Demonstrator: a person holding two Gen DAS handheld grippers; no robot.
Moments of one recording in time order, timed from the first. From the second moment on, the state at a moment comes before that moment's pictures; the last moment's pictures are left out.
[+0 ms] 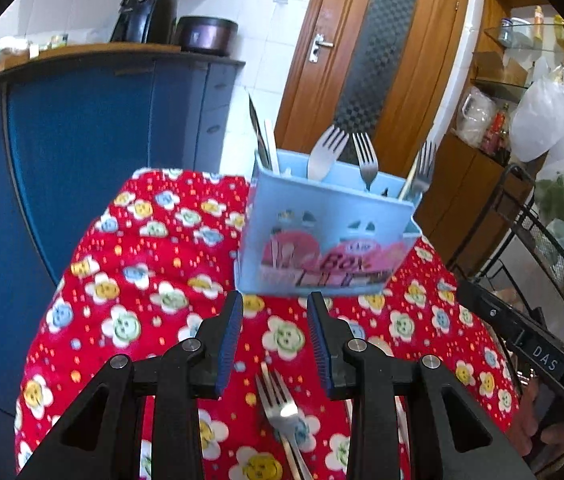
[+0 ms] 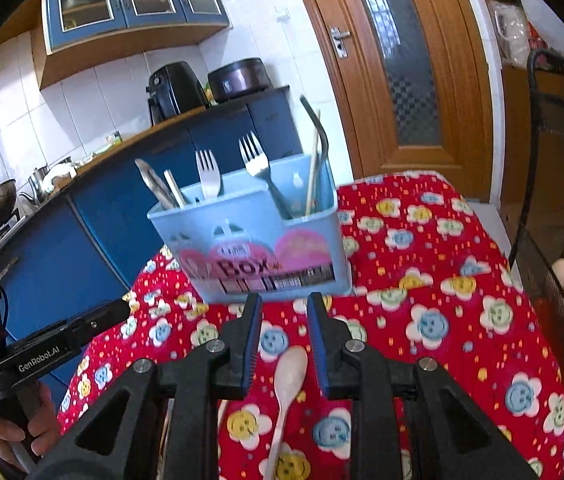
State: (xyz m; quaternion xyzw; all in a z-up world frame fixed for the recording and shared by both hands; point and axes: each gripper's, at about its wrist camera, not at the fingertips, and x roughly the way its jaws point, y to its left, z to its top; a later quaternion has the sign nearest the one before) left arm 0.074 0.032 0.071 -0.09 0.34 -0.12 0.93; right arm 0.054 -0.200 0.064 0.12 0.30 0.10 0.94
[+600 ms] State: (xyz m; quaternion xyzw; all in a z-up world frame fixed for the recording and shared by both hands) left arm 0.066 0.037 0.026 -0.11 0.40 -0.12 0.90; right arm 0.047 -0.207 0.018 0.14 0.37 0.09 0.91
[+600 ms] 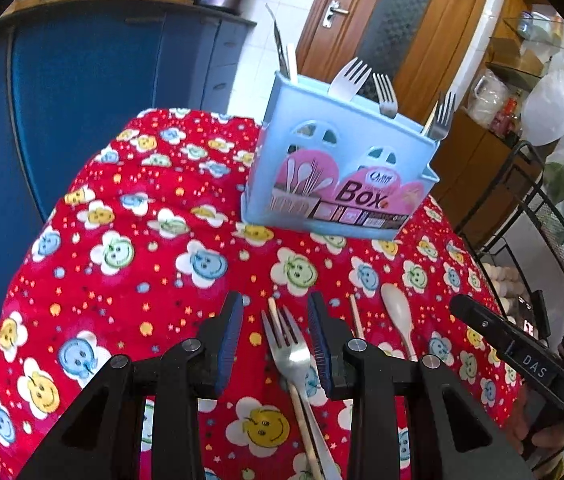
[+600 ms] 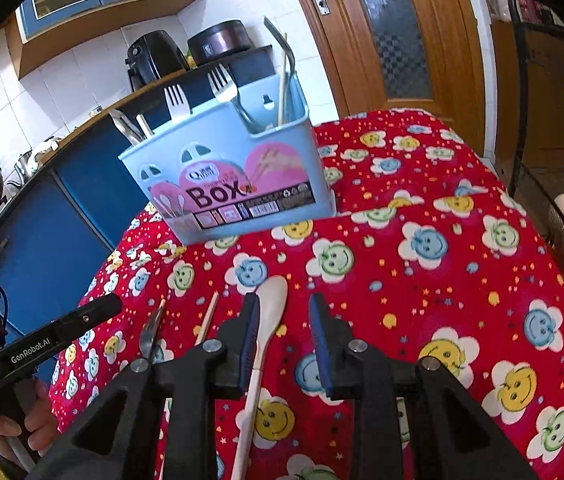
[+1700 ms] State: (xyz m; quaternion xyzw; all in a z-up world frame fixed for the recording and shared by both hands) left arm 0.059 0.016 -0.007 -0.09 0.42 -0.14 0.89; right arm 0.047 -0.212 -0.008 0.16 0.40 0.09 0.90
